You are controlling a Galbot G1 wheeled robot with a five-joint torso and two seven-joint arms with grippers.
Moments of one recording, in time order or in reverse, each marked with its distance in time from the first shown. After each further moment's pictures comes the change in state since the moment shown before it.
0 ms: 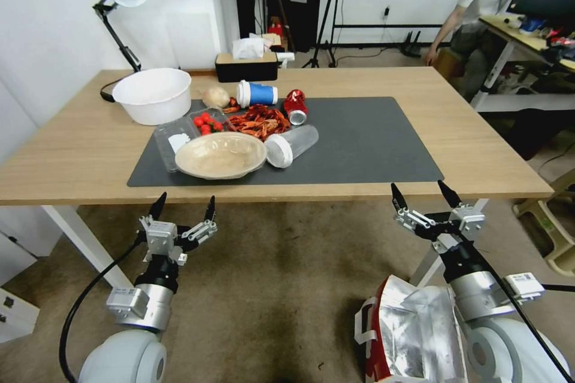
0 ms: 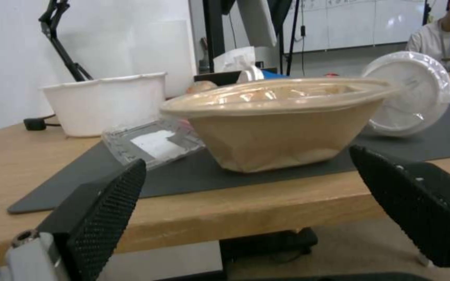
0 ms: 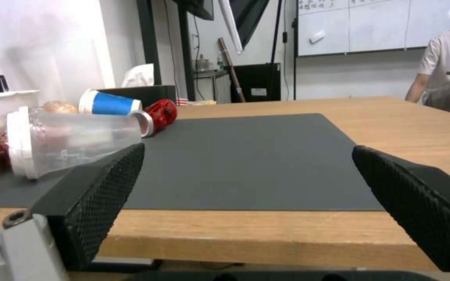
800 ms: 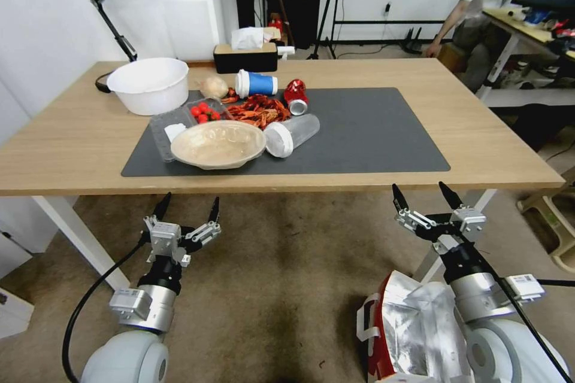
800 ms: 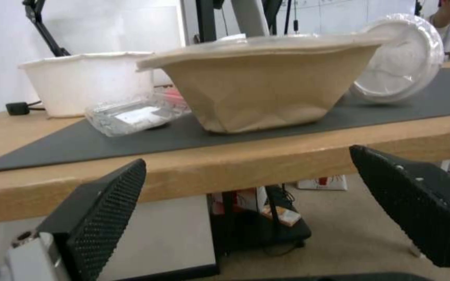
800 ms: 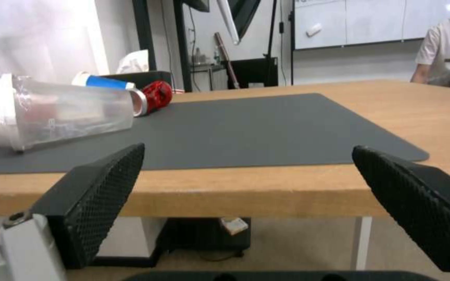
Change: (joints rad) left arm -0.003 -0.008 0.007 0.004 0.007 -0.004 0.020; right arm 0.000 0.008 -0.004 -0.001 0.000 -0.005 0.009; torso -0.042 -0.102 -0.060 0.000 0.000
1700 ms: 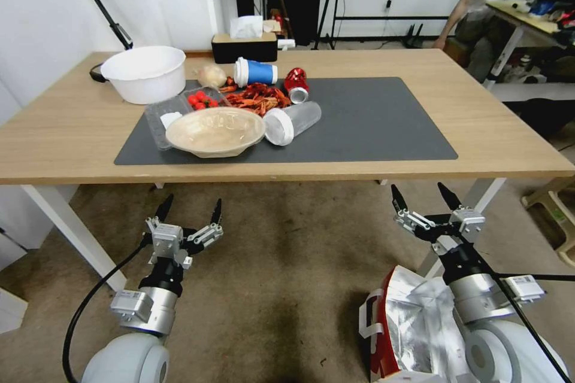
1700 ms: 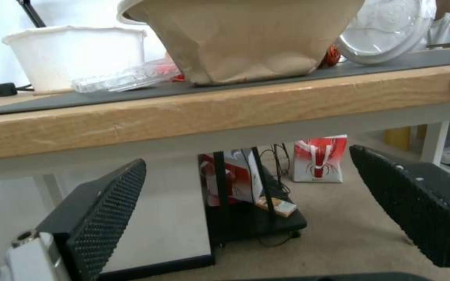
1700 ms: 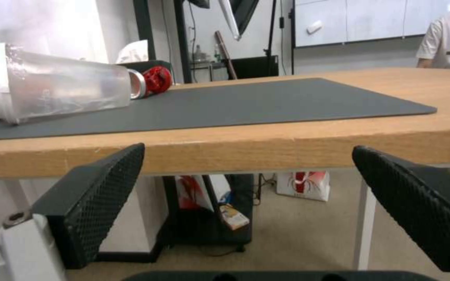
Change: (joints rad) left arm 0.017 -0.006 0.003 -0.013 0.008 -0.001 0.014; right arm -0.006 0.004 0.002 0.010 0.007 0.002 -0.003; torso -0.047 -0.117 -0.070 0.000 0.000
